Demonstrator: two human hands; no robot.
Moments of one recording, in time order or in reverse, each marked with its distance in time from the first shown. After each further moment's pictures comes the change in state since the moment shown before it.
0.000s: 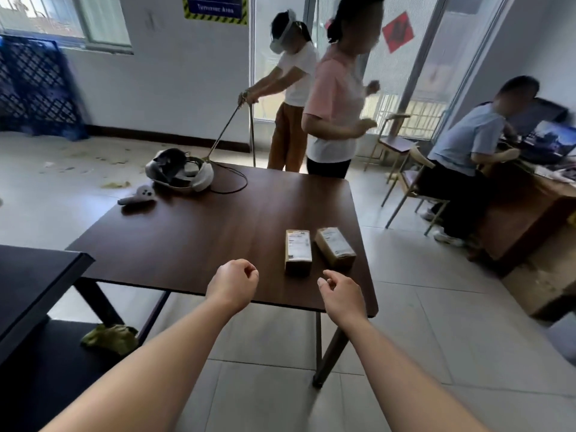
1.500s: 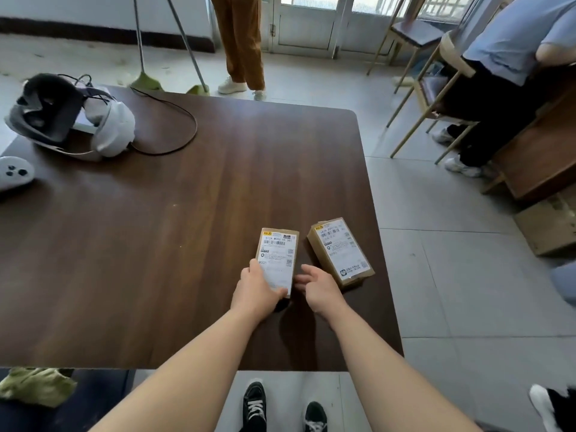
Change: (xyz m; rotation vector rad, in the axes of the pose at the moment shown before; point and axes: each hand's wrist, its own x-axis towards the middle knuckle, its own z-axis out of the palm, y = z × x) left_hand 0.262 0.013 0.216 0.037 -0.428 -0.255; right_hand 0.285 0.061 0.110 0.417 -0.403 0.513
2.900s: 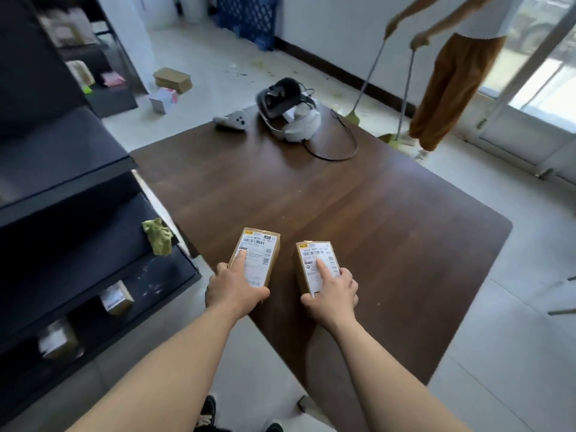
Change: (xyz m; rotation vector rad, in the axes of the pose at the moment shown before) left_hand -0.112 -0.052 0.003 -0.119 0.519 -0.590; right_hand -0.014 -0.024 0.006 -1.079 -0.169 -0.627
